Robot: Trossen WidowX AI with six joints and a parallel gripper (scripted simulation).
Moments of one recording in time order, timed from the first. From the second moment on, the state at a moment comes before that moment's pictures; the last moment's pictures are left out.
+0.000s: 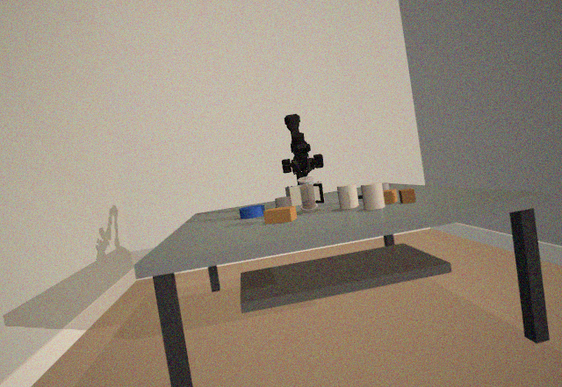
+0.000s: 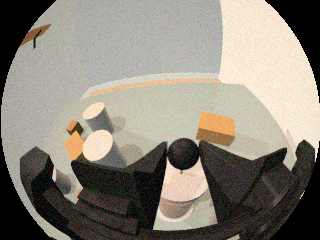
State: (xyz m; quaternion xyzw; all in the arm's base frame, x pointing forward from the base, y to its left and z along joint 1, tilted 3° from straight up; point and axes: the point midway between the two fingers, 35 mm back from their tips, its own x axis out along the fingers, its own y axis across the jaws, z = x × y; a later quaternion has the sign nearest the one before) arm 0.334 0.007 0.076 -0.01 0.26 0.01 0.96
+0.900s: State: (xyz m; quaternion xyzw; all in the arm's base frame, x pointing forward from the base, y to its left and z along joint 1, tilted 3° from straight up) arm 0.335 0.006 0.080 -0.01 0.26 0.01 0.97
